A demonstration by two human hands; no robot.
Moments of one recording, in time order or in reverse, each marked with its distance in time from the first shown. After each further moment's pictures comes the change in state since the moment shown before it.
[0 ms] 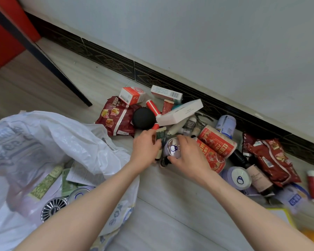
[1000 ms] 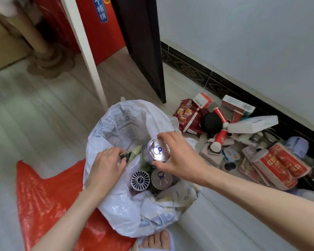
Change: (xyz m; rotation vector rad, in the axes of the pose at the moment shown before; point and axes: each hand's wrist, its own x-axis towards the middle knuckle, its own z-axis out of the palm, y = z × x) left_hand -0.160 -0.180 -0.204 0.311 0.264 -0.128; right_hand -0.019 -0.231 0.020 0.142 -0.164 -0.588
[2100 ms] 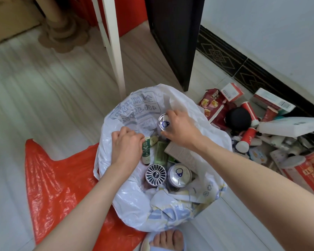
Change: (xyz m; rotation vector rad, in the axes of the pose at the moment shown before) left_hand 0.035 -0.018 0.035 0.187 0.072 -0.030; right_hand 0.098 0.031 0.059 -0.189 -0.147 0.145
